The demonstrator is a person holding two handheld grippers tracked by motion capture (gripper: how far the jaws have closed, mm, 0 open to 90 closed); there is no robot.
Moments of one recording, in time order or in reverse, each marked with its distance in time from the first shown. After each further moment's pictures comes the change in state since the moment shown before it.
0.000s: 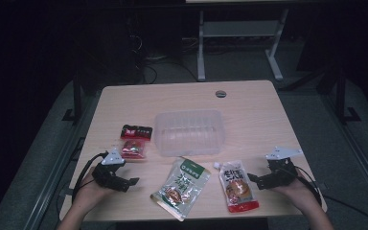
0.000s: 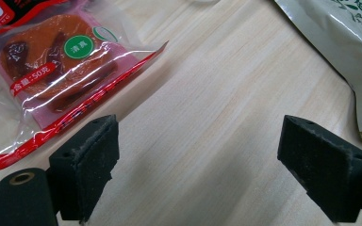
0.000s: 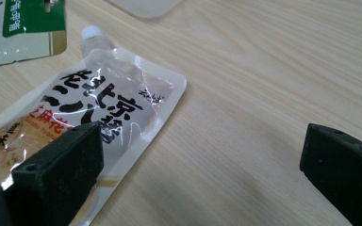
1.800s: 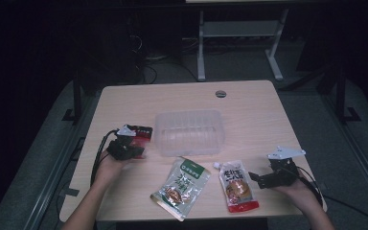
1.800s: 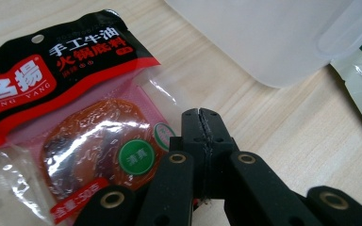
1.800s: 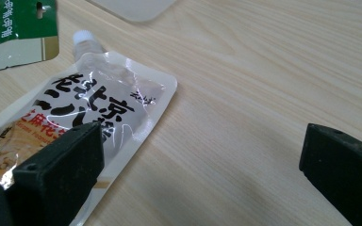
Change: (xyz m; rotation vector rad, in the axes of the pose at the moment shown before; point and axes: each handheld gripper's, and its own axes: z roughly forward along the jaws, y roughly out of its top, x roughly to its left) left arm 0.039 0.058 0.042 0.038 0.017 -0.131; right arm -0.003 -0.002 -0.002 -0.020 -0.013 0.022
